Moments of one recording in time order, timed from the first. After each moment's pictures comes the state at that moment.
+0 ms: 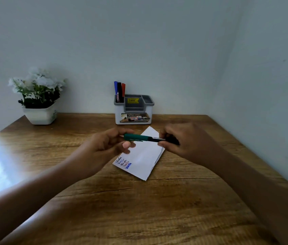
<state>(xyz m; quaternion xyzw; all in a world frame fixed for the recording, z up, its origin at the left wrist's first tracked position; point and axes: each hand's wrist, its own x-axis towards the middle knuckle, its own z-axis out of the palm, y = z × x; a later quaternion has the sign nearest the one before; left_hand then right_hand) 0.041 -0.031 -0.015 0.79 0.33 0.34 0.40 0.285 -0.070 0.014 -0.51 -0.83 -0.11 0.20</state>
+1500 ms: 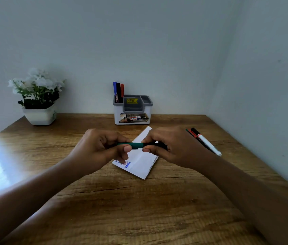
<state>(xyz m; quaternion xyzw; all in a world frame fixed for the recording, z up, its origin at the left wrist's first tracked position) 0.038 -0.031 -0.018 0.83 0.26 0.40 0.30 0.260 -0.074 0.013 -0.42 -0.88 -0.06 0.23</state>
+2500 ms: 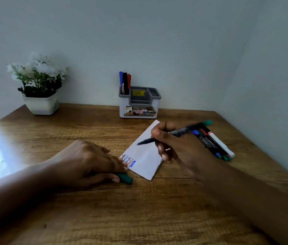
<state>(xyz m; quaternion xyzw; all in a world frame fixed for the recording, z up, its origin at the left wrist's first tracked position) -0.011 -0.015 -0.043 0.97 0.18 0.19 0.01 0.241 -0.075 -0.004 -0.45 -0.58 0.48 0.48</state>
